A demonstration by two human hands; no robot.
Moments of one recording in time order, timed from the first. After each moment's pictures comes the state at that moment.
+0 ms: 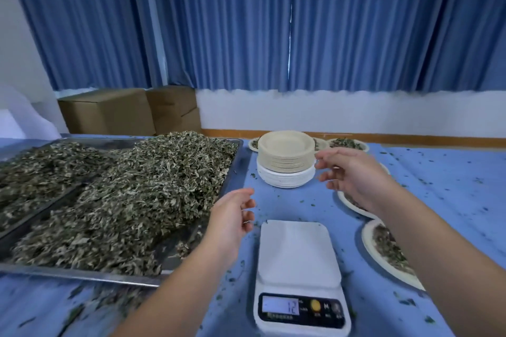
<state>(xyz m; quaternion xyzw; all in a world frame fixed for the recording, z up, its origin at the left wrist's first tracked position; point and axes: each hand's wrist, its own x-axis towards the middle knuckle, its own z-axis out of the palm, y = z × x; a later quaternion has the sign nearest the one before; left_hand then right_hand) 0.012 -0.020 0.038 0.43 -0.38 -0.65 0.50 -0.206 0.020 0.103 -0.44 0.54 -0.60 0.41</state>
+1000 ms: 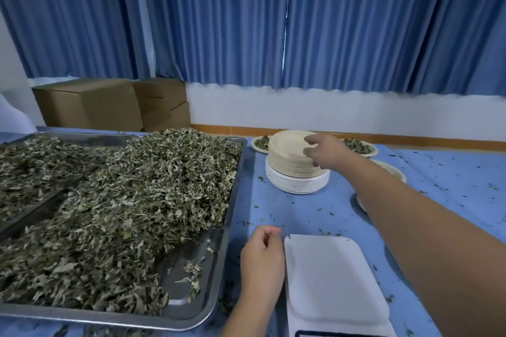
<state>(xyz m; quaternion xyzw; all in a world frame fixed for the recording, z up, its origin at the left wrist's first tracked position) 0.000 -0.017 -0.026 0.51 -0.54 -0.49 0.46 -0.190 -0.103 0.111 -0.58 0.75 -0.30 0.11</state>
